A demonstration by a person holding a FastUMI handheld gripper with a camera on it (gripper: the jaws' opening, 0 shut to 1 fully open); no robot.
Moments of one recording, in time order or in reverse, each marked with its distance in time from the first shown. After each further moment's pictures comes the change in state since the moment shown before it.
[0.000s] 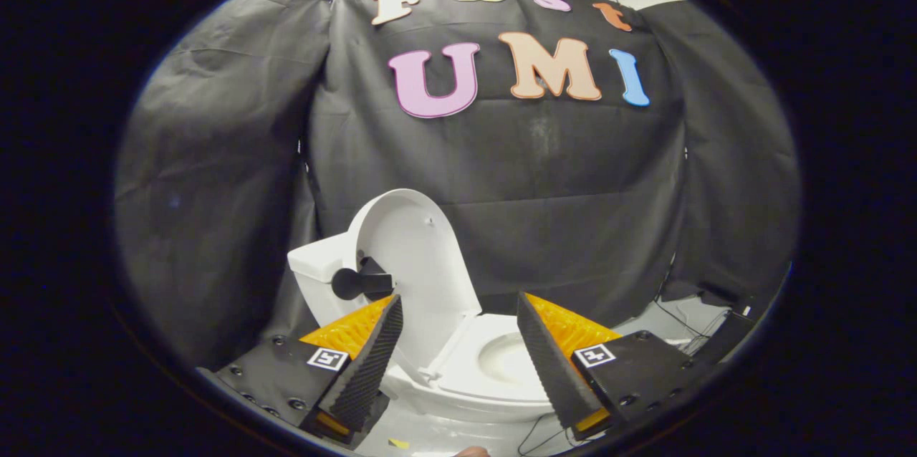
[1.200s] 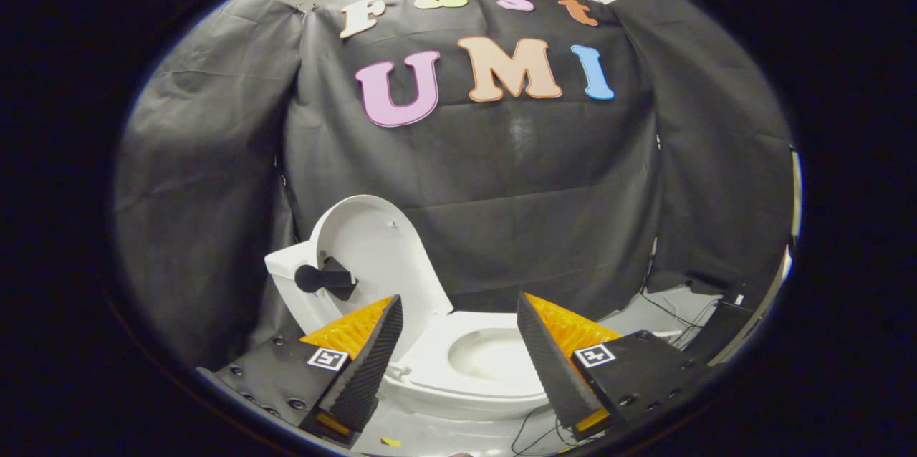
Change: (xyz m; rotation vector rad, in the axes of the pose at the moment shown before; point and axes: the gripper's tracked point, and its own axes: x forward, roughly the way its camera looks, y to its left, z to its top) arm -0.028 -0.071 -0.007 0.061 -0.012 -0.071
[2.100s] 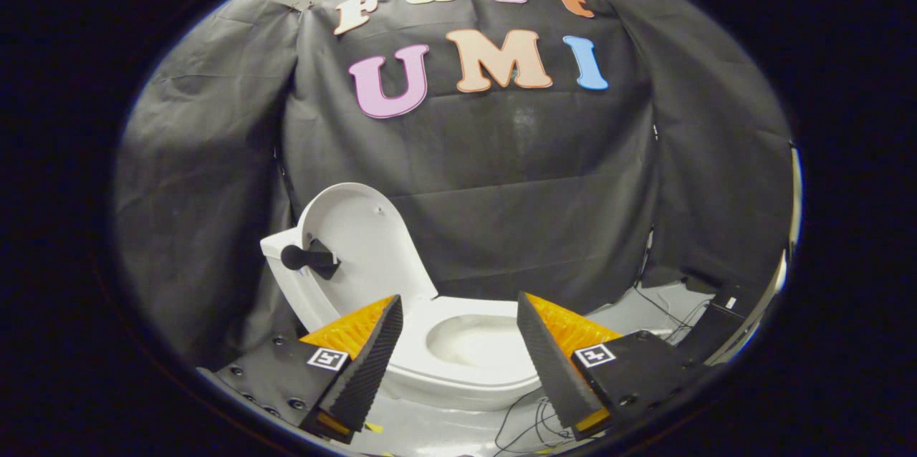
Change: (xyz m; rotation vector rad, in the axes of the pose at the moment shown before) arm -0.026 -0.050 -0.012 -0.020 0.043 0.029
